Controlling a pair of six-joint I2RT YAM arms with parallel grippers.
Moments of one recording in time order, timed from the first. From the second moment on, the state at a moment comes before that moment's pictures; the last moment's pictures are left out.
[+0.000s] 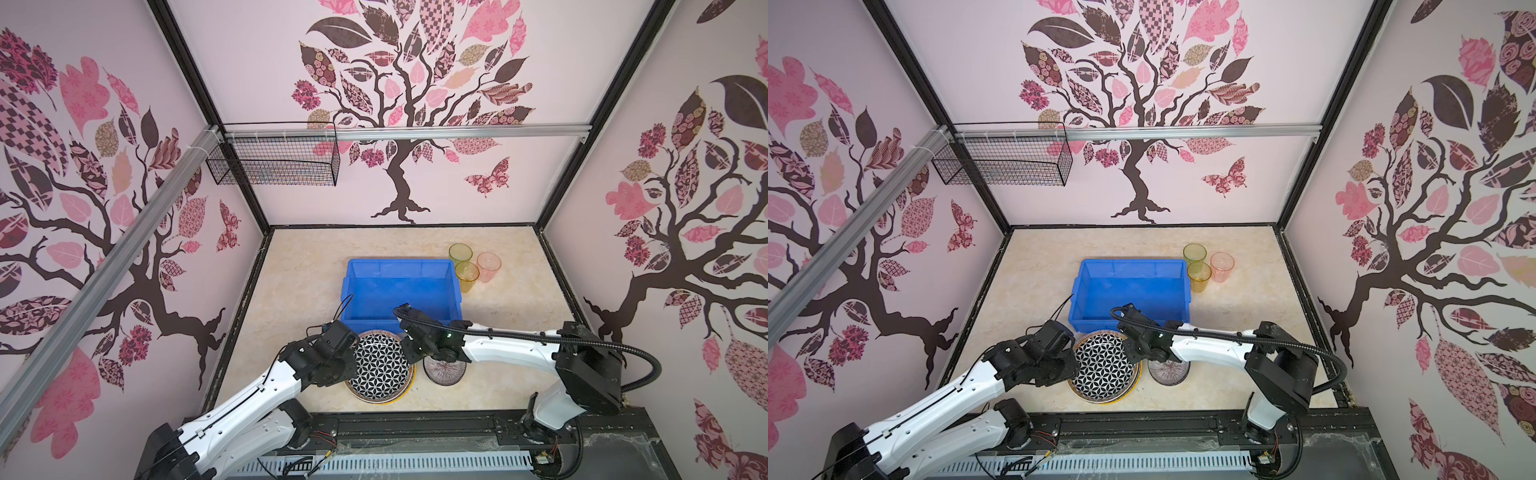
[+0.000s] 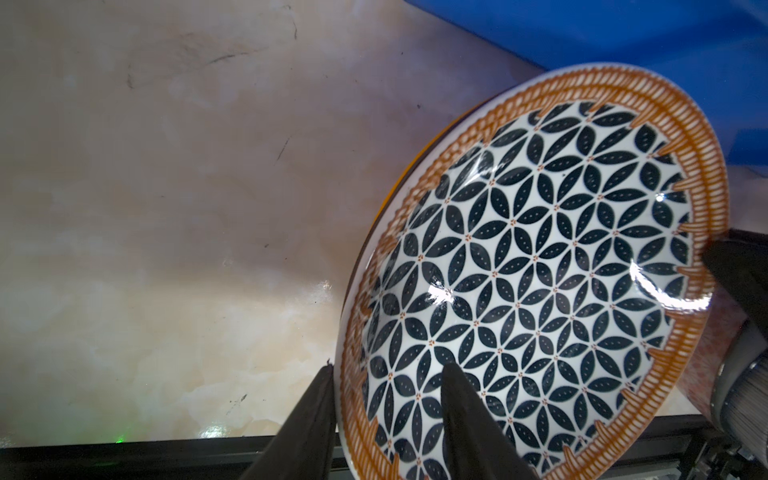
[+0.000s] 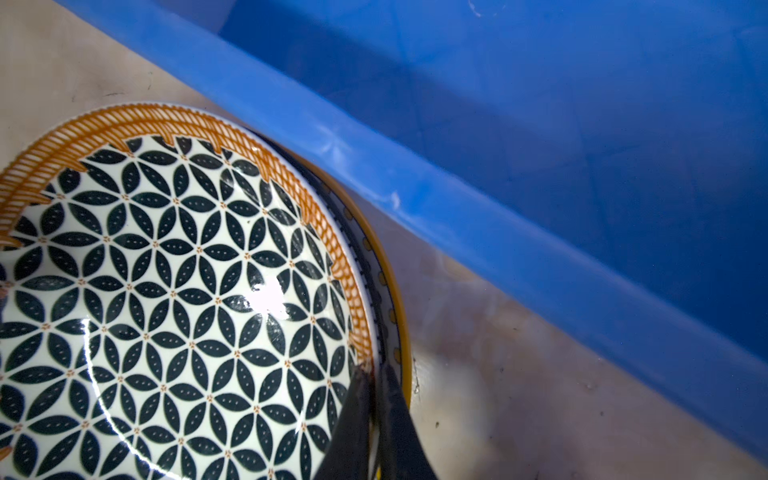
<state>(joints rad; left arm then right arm) -0.72 0.89 0.59 -0.93 -0.01 -0.95 1.04 1.60 0.94 -0.34 0.08 0.52</state>
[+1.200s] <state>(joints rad) -0.72 0.84 0.52 -0.90 0.02 -0.99 1.04 1.60 0.90 -0.26 -0.02 0.52</state>
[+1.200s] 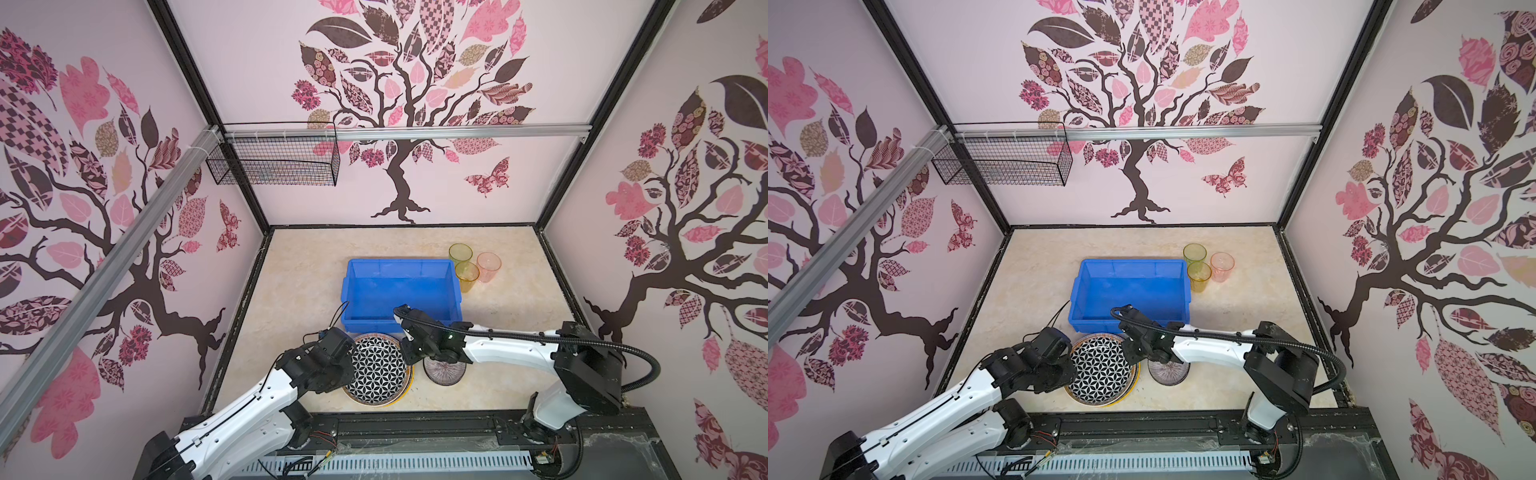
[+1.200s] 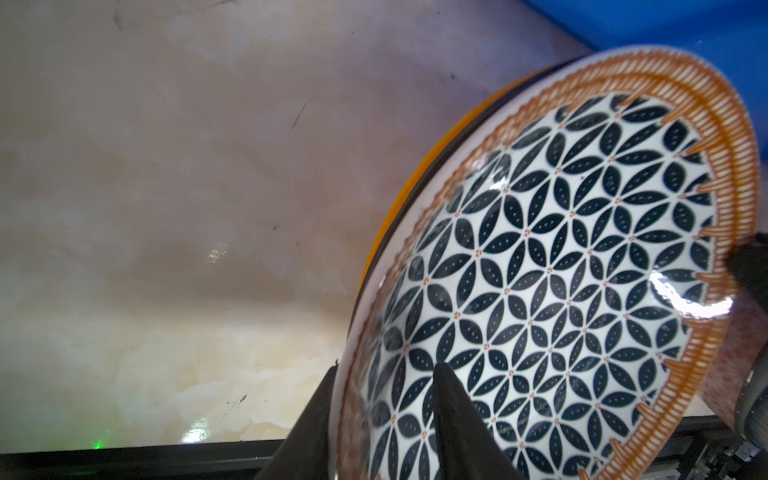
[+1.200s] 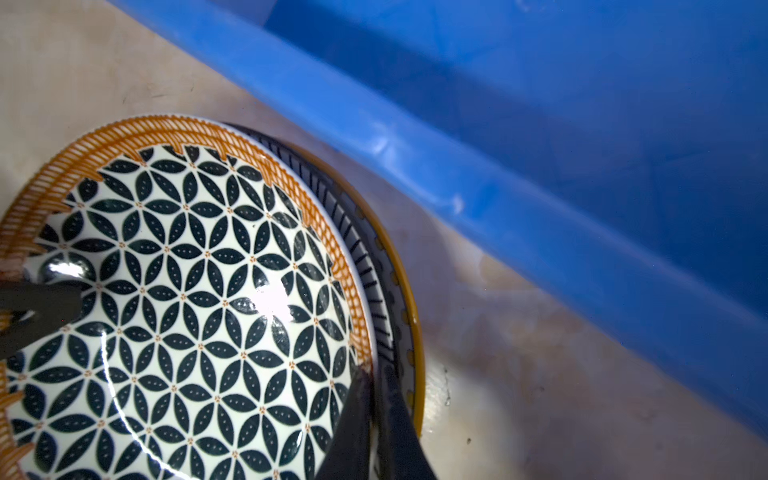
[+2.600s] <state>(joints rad) -0.72 0.77 0.61 -1.00 -0.02 -0.94 1.06 1.60 0.88 -0.31 -0.08 0.52</state>
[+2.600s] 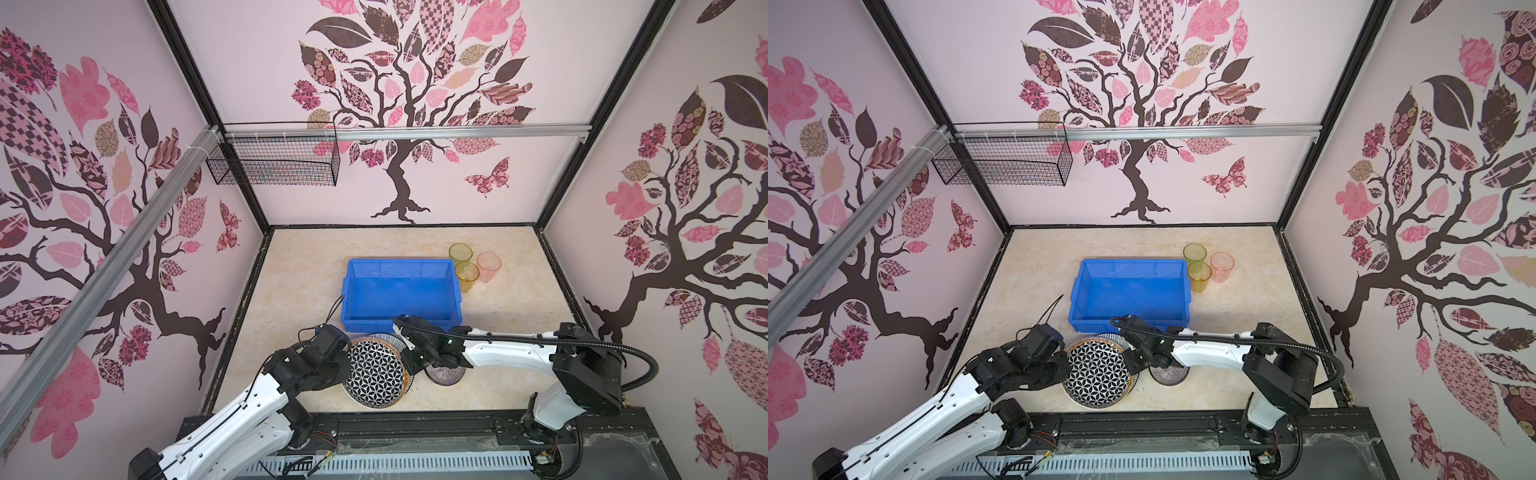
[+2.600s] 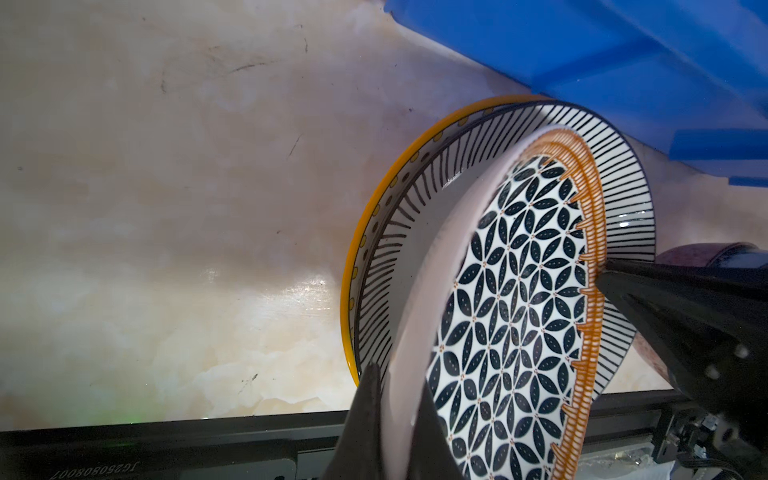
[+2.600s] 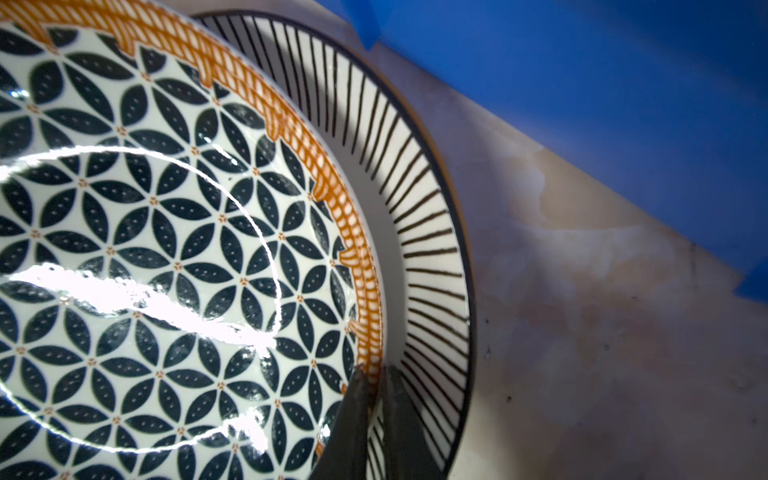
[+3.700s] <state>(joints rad) -0.71 0.76 0.86 -1.17 -0.04 -0.81 1.07 1.24 0.94 -0.33 0.05 0.49</state>
